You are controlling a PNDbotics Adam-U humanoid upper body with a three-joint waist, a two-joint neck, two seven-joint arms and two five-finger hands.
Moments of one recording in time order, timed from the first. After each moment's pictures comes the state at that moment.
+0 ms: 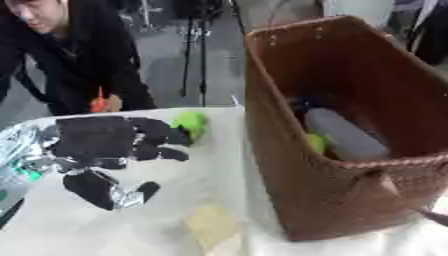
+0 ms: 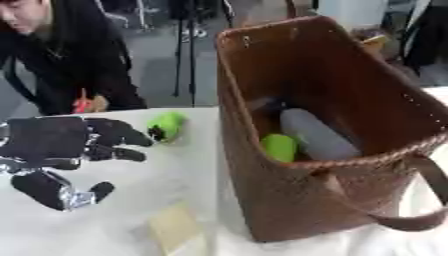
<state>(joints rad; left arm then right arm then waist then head) -0.51 0.96 -0.17 -1.83 -0.56 -0.59 -0.51 -0.07 -0.11 -0.18 -1.99 0.59 -0.45 -0.77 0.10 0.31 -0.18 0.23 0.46</state>
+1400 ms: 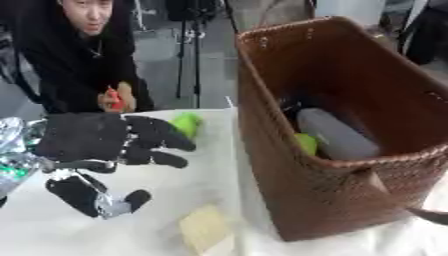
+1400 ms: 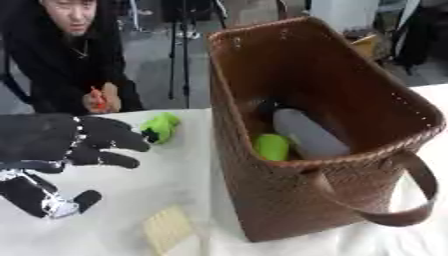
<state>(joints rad) -0.48 0.96 -0.17 -1.85 -0.44 -0.69 -0.41 -0.07 -0.11 -0.17 -1.99 0.57 -0.45 -0.77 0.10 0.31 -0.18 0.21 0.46</state>
